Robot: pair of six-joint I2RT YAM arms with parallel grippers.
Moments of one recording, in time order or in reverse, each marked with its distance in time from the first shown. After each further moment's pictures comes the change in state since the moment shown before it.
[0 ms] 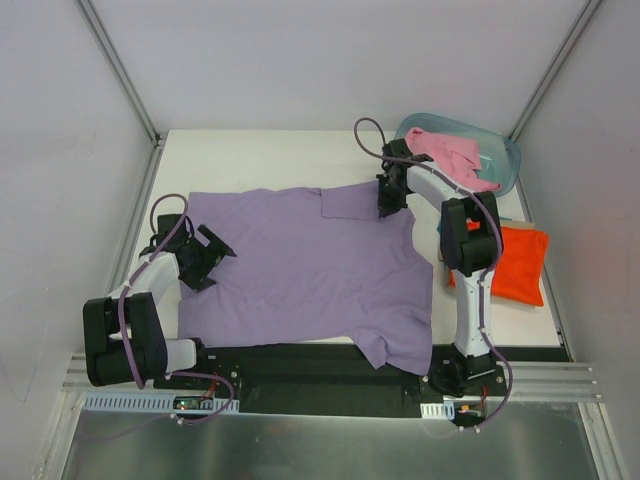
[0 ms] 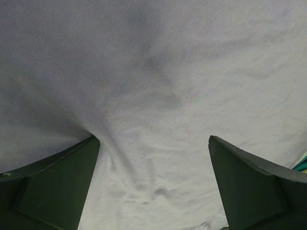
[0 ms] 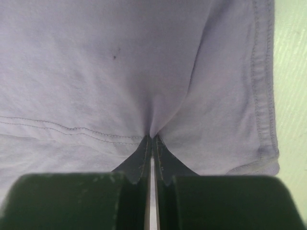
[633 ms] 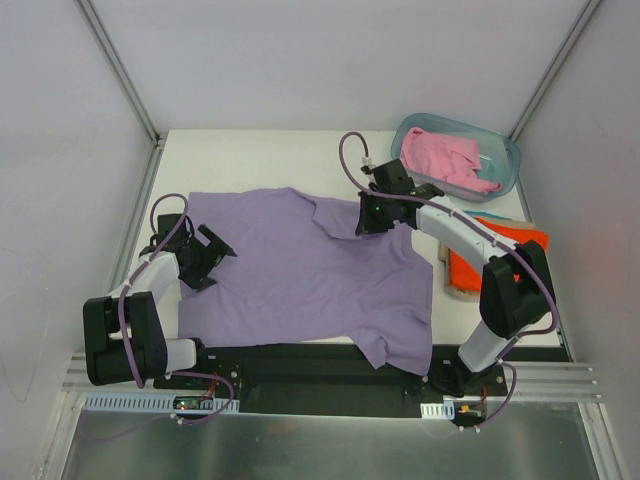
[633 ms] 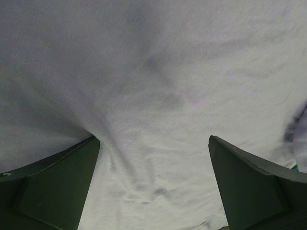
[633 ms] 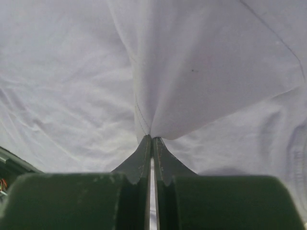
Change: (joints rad) left arm 0.000 0.004 0.002 0.001 0.002 0.001; right arm 0.208 -0.557 -0.481 0.181 -0.131 0.058
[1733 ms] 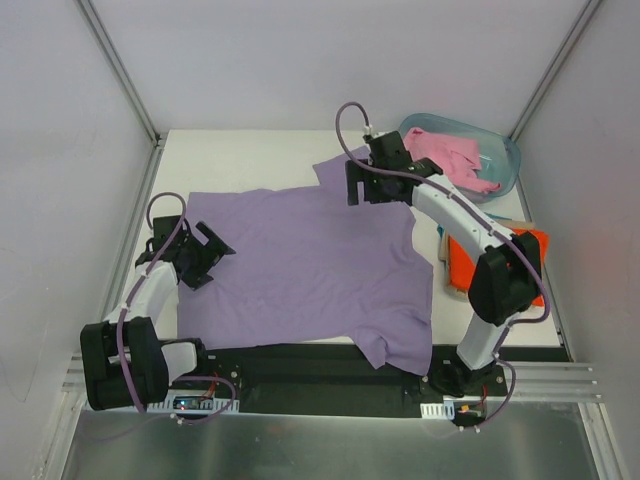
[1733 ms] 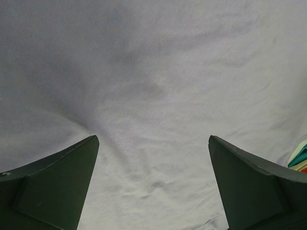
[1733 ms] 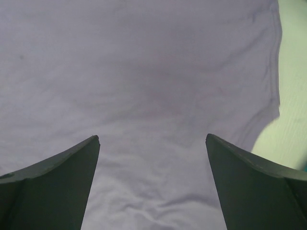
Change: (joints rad) left arm 0.000 -0.132 -0.019 -0.011 0.005 0.037; right arm -0.009 0.150 0.349 -0.088 0.240 -0.077
